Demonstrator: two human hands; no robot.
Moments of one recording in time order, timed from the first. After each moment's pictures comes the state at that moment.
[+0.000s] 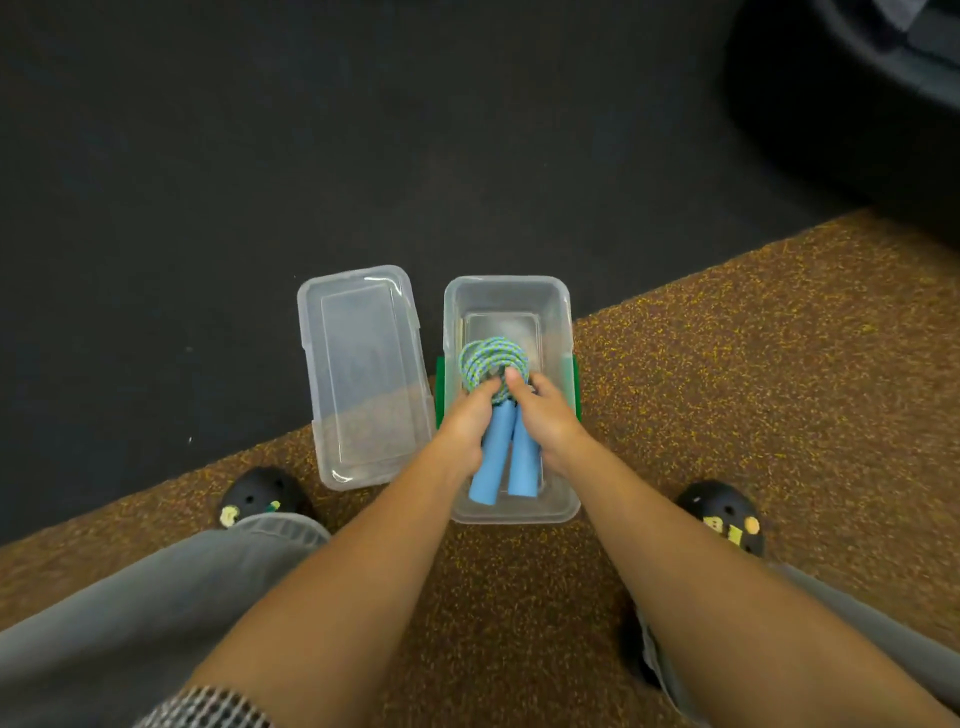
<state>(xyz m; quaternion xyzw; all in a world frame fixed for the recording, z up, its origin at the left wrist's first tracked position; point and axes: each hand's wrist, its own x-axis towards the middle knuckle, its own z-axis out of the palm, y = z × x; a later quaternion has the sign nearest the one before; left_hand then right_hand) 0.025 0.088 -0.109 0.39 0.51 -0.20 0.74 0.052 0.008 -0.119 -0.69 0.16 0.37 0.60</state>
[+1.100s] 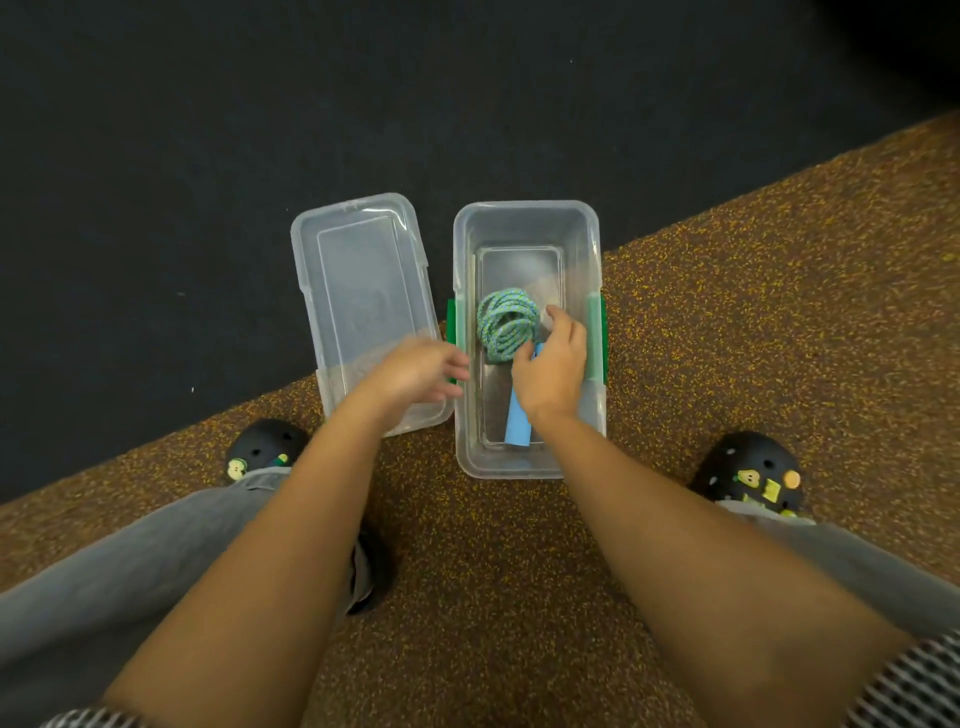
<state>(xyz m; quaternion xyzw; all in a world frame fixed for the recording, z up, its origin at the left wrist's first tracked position) 0.005 0.155 -0.094 0.65 0.40 -0.33 0.55 0.034 0.026 -0.155 -0.90 0.11 0.15 0.39</state>
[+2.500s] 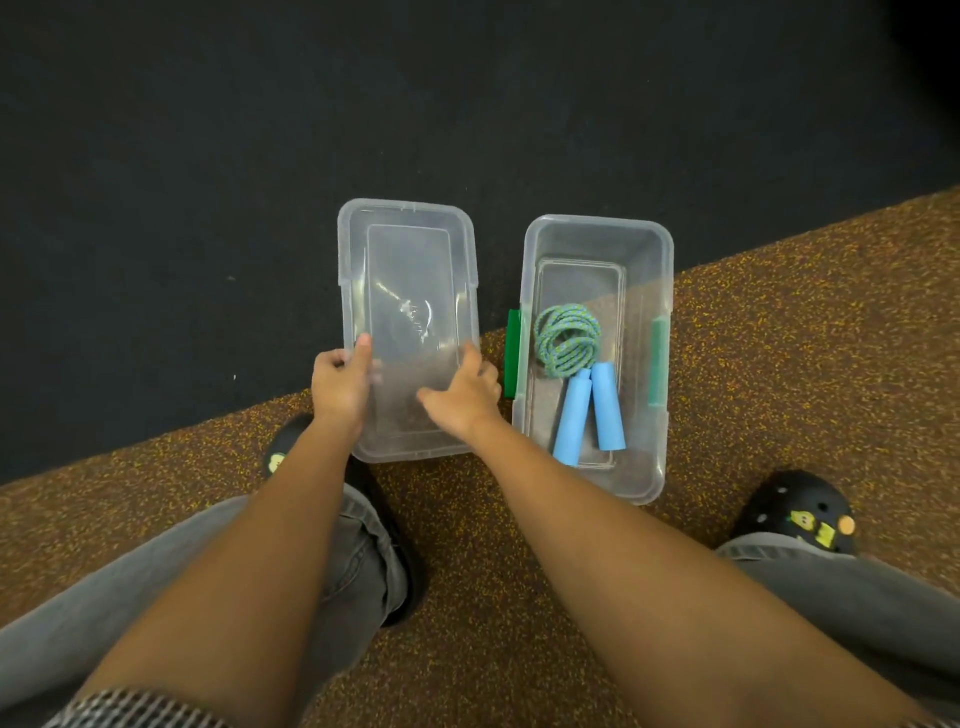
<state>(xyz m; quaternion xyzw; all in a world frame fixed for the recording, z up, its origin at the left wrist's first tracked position) -0.063 0.259 -0.167 0.60 0.60 -0.01 0.54 -0.012 0.138 -0.141 -0.81 0.05 0.48 0.34</state>
